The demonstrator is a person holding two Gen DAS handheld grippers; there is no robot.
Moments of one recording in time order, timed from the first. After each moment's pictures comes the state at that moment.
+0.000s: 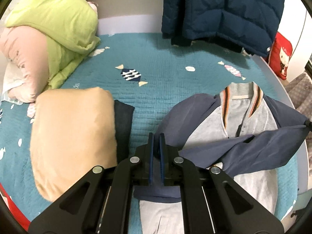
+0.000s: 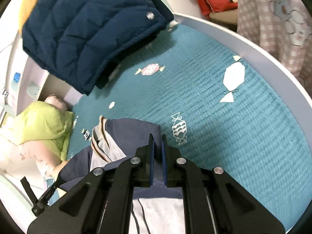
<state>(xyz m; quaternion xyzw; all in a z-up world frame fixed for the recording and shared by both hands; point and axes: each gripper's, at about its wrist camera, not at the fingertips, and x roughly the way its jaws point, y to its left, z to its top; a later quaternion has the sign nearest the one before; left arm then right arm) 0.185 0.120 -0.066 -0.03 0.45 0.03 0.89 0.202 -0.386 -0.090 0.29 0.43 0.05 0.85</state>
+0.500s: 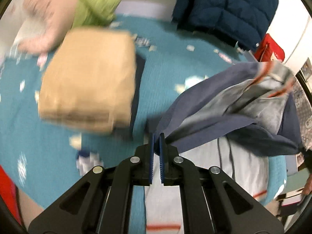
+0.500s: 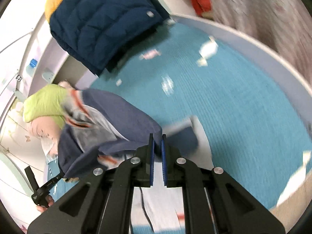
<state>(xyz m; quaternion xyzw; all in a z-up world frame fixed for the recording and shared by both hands) -0.002 0.143 -0.115 -0.13 0.48 0.02 0.87 -0.003 -0.389 -0.133 0.29 0.44 0.07 0.85</state>
